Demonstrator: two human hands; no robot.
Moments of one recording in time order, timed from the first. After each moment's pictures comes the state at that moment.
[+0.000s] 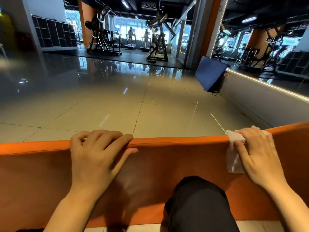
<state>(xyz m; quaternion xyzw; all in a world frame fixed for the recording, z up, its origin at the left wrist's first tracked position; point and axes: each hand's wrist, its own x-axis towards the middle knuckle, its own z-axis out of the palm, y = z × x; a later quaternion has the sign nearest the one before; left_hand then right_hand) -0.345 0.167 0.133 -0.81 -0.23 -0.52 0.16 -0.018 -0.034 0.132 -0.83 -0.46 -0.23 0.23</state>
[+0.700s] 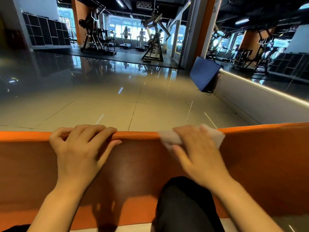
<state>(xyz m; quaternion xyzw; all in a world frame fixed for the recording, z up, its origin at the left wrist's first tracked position) -0.340 0.177 0.135 -0.79 -0.29 -0.50 0.19 -0.113 0.020 0.151 -0.74 -0.61 -0.17 0.24</state>
